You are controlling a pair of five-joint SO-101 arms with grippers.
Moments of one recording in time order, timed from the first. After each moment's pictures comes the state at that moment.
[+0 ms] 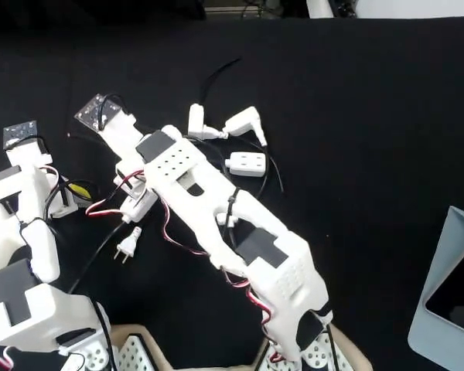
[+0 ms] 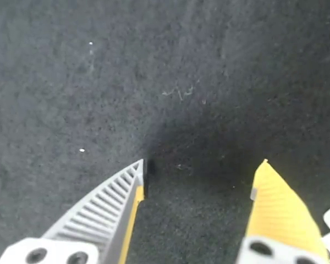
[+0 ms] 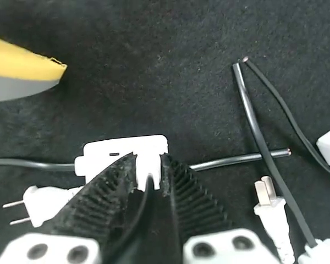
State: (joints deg) left arm -31.9 -1.5 35.9 50.4 -9.9; right arm -44.0 29.8 -16.5 65.0 9.1
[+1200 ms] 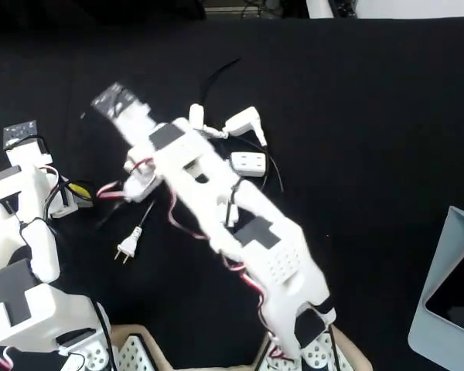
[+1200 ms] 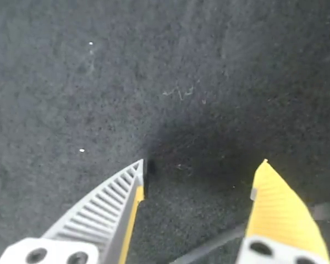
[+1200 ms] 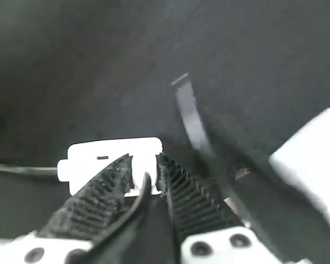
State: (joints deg) left arm -31.9 -1.5 35.9 50.4 -9.9; right arm -37.8 36.1 -21.0 56.5 9.1
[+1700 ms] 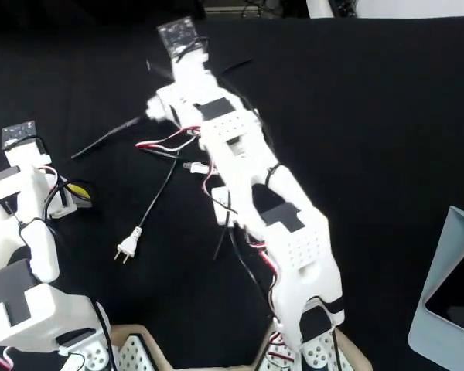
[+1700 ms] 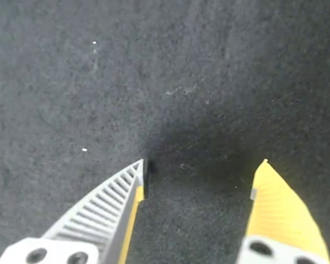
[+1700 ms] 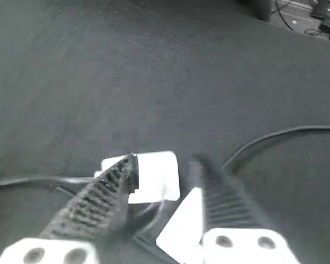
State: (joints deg) left arm -32.3 -1.5 35.9 50.4 -9.9; right arm -25.7 36.1 -21.0 31.8 0.5
